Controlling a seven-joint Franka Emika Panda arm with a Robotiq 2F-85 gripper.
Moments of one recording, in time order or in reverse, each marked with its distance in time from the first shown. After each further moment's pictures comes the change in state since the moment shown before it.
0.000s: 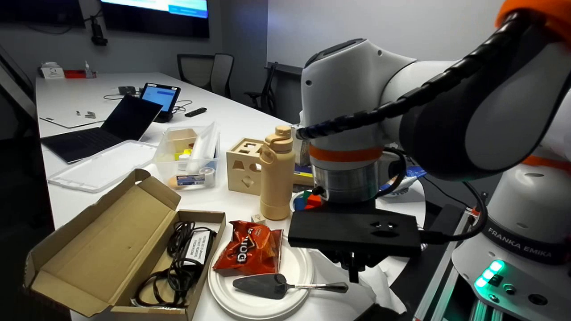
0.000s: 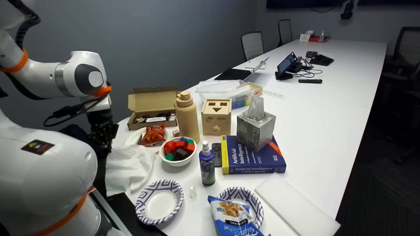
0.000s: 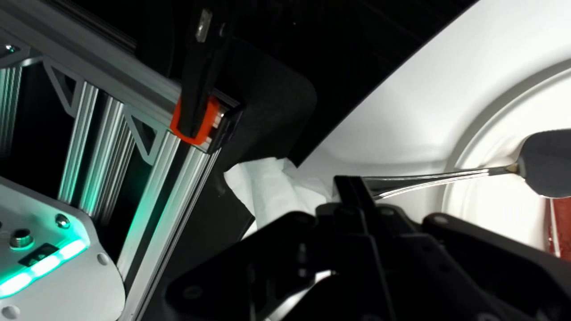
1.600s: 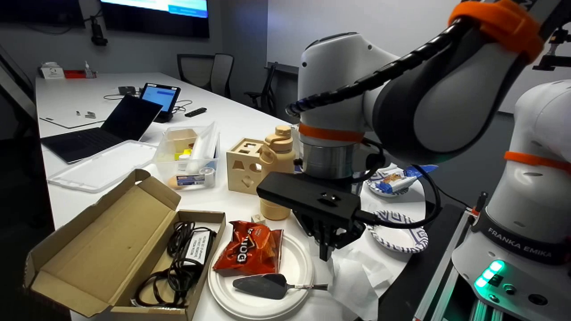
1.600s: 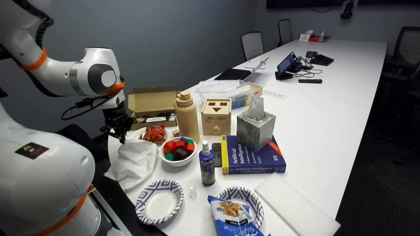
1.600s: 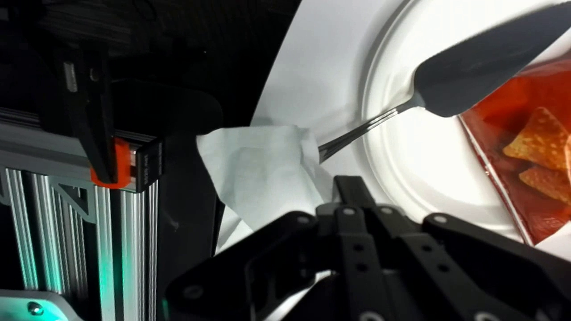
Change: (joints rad) arm -0.066 0.011 -0.049 -0.001 -0.004 0.140 0.221
